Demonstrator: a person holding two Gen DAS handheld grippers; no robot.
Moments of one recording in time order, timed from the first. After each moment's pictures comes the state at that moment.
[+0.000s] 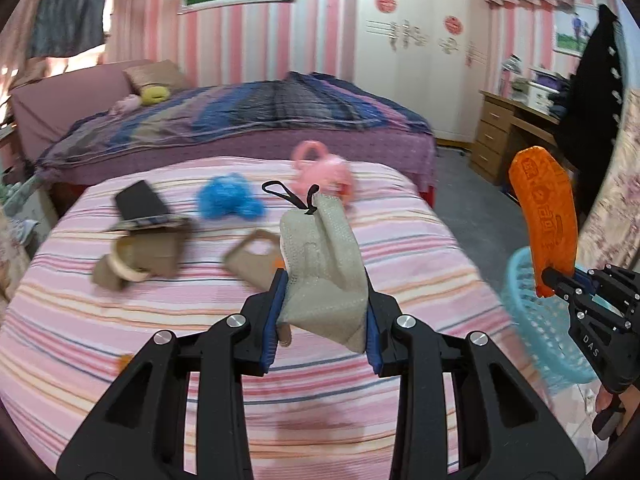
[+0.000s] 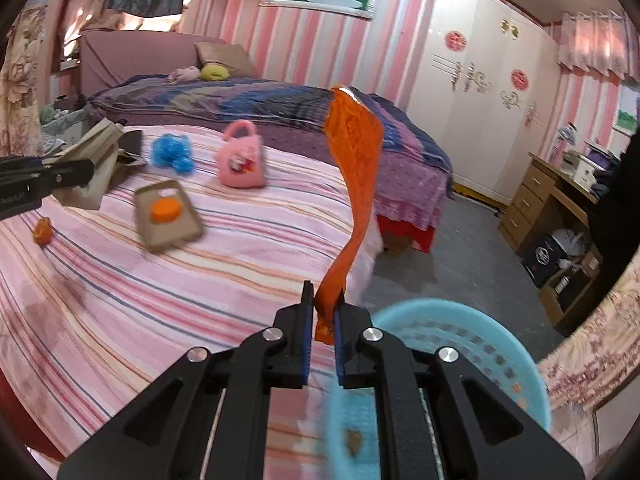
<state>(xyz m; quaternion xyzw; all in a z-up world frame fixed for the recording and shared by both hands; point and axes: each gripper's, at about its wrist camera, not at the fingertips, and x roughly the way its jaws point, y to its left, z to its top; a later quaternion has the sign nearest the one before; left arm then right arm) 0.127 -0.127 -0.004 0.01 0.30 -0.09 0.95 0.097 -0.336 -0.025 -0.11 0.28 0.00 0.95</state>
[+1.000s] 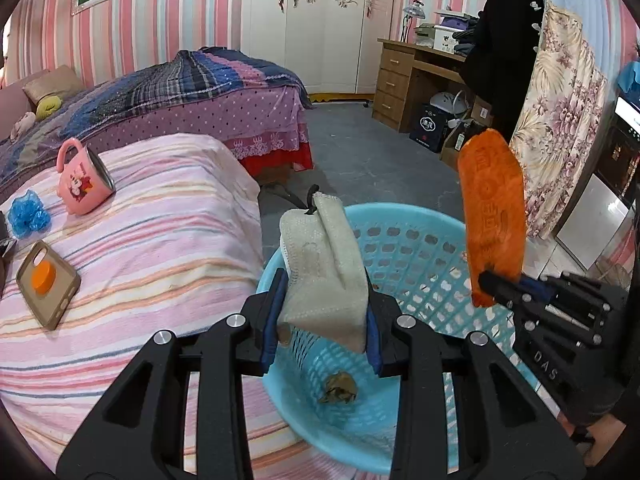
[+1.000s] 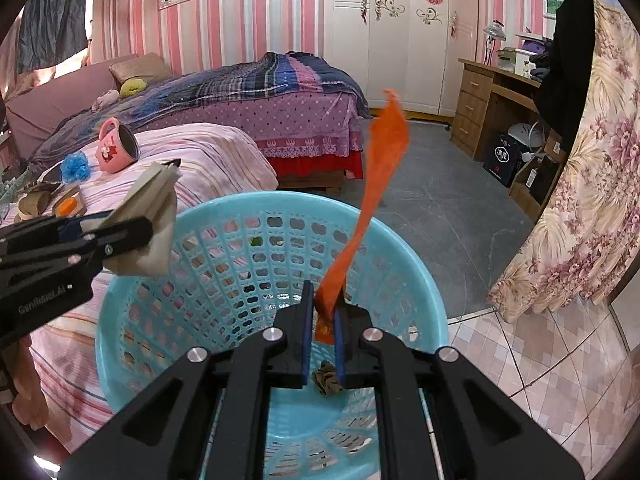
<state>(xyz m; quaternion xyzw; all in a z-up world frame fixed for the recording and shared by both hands) 0.126 -0.357 -0.037 0.05 0.34 -0.24 0.91 0.064 -0.510 -0.063 0.03 0.33 -0.07 0.94</state>
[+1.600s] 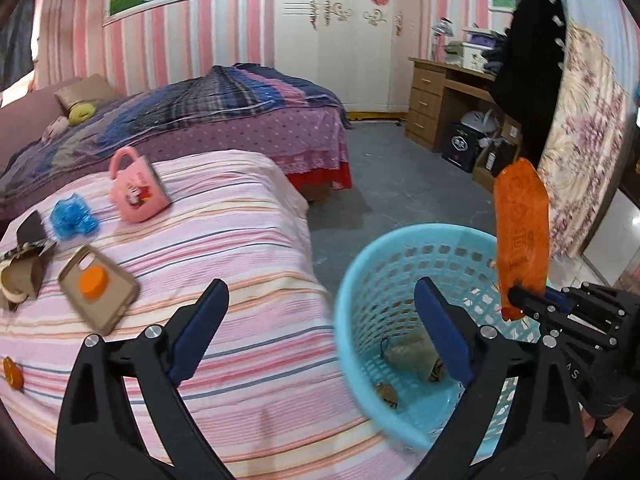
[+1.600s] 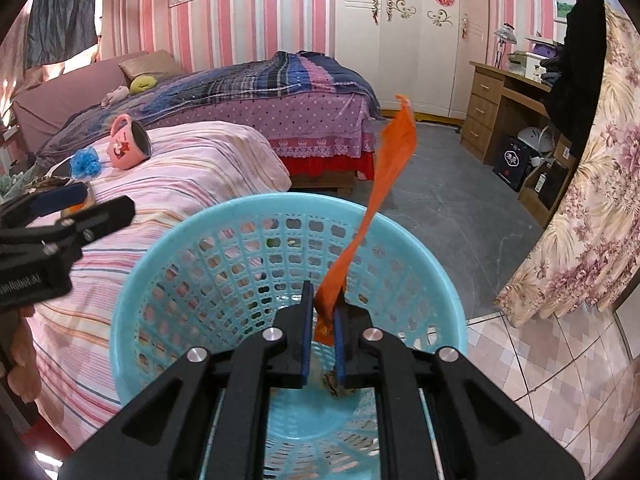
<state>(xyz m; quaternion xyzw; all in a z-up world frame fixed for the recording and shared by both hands) 0.126 -0.305 -0.023 0.05 0.31 -0.18 0.93 0.069 -0.495 -0.062 0.02 0.34 -0.05 0.94</state>
